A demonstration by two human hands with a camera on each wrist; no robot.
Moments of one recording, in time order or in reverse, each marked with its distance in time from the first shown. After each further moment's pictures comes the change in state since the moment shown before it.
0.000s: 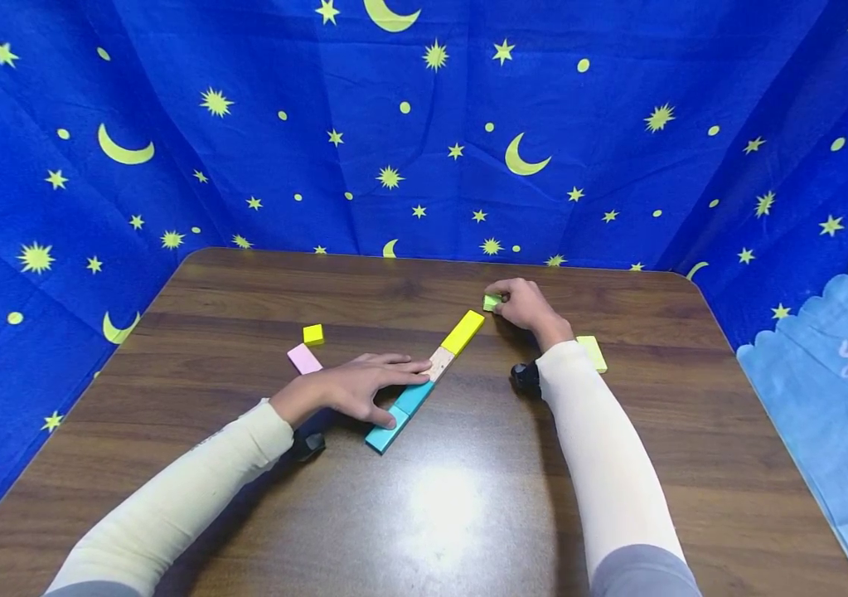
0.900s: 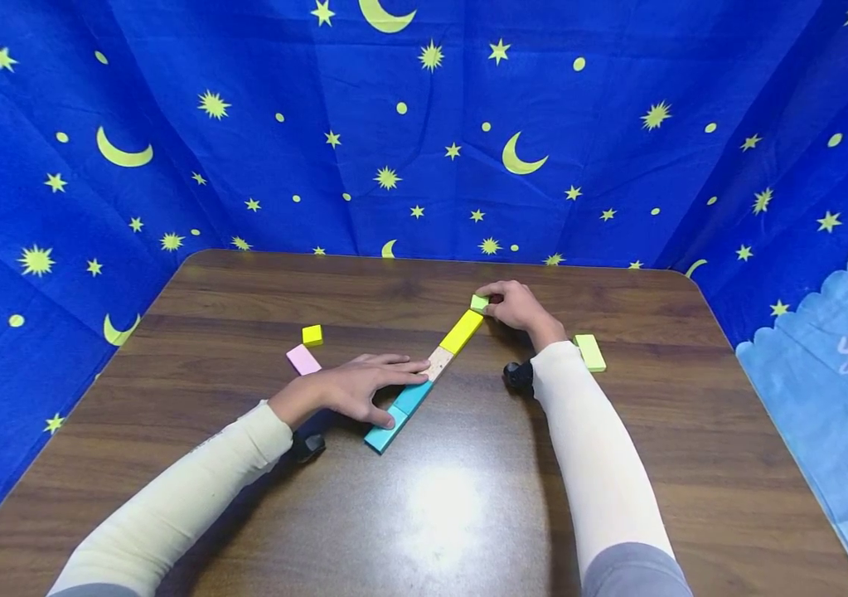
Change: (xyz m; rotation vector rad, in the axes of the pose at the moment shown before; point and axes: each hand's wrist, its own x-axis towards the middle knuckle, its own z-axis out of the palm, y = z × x) left_hand 0.000 0.002 0.000 -0.014 -0.009 -0.008; right_hand 0.000 -0.002 0.006 0.081 -0.060 0.008
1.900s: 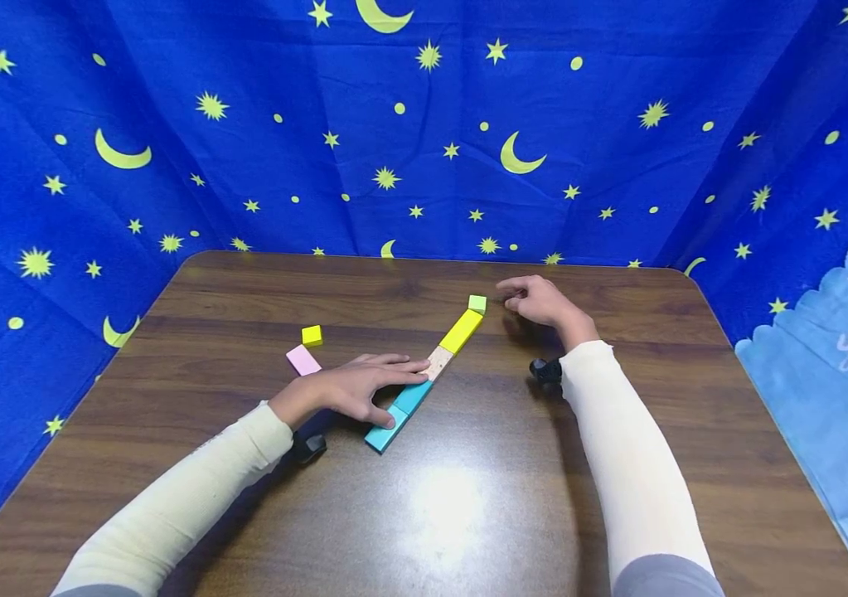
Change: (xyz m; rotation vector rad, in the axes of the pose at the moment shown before) left_hand 0.001 0.001 0.001 -0.003 0.000 -0.003; right_hand -0.025 0.012 -0.034 0.078 -0.061 0.011
